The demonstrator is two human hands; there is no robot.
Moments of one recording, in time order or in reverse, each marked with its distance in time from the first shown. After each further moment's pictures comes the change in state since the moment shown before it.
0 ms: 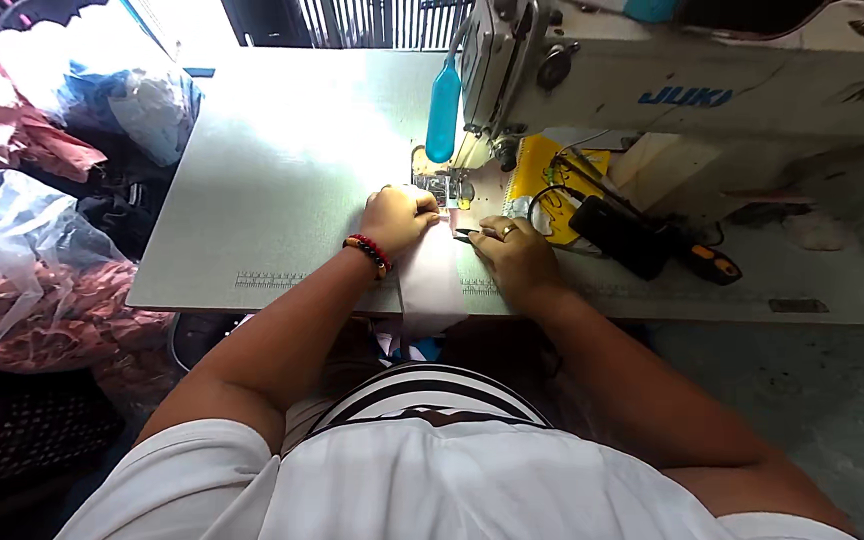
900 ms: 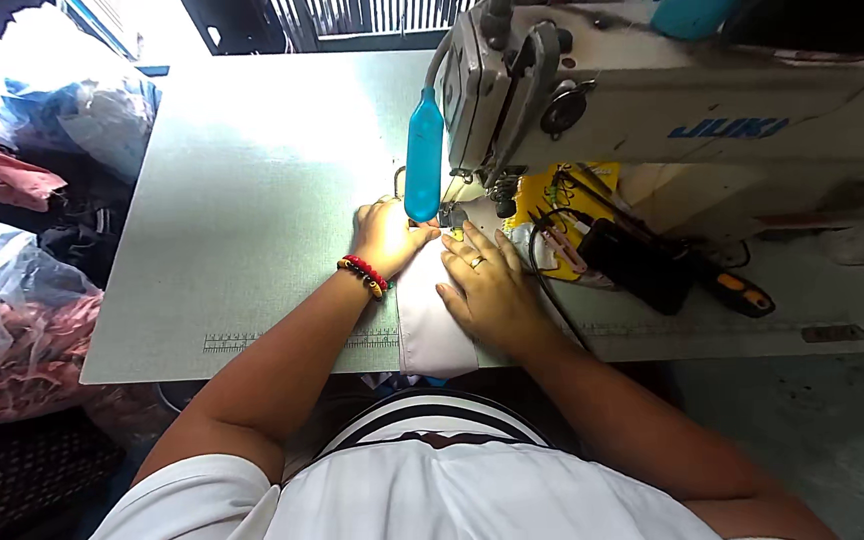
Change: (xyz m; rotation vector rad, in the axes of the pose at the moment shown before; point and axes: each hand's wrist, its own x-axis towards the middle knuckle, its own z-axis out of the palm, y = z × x) left_hand 0.057 -0.034 0.033 -0.115 0.037 -0.132; right_hand 0.031 -0.008 0.025 0.076 -0.067 0.077
